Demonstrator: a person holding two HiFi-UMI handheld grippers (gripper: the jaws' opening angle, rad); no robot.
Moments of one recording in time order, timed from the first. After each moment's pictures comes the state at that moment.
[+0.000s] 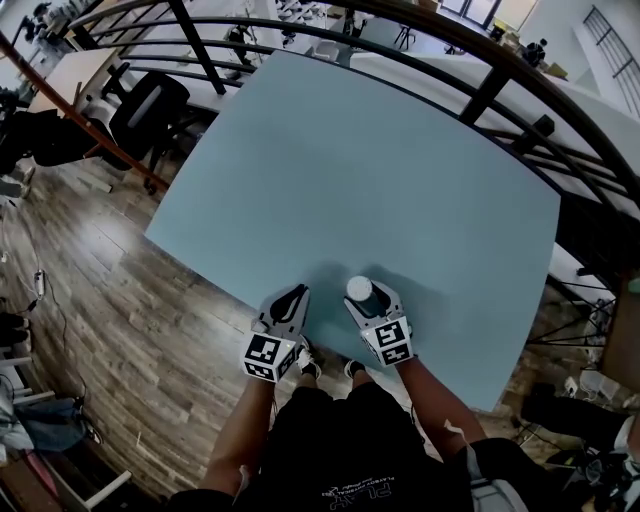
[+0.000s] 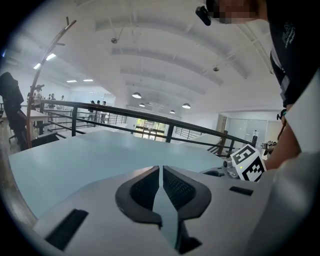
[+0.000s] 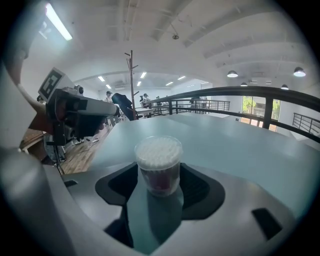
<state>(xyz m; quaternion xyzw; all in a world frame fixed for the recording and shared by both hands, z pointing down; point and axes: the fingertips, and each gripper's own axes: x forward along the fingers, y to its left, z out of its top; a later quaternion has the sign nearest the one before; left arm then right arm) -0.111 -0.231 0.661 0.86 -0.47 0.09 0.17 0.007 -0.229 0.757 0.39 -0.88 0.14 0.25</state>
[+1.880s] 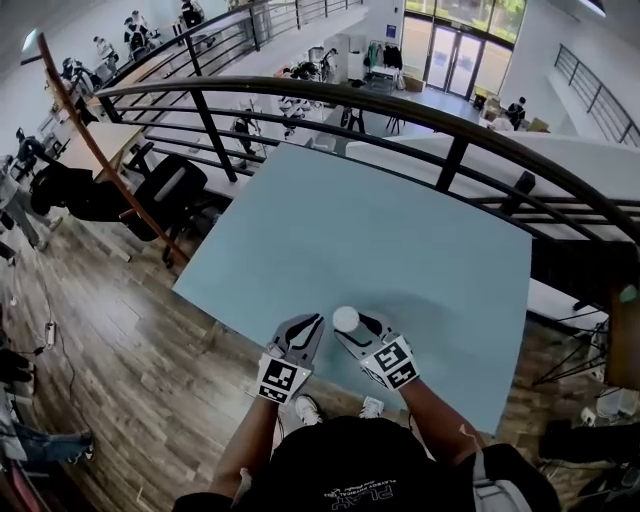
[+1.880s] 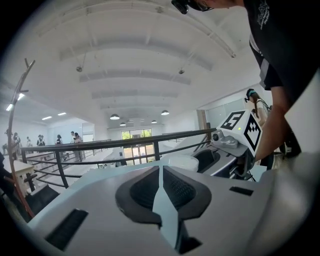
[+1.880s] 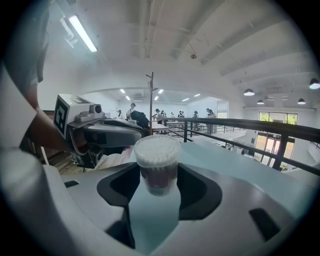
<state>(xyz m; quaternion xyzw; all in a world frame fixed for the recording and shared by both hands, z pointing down) -0.072 -0.212 0.547 0.90 -0.41 0.10 -0.02 -0.023 -0.213 0.601 0.32 -0.93 0.06 0.18</state>
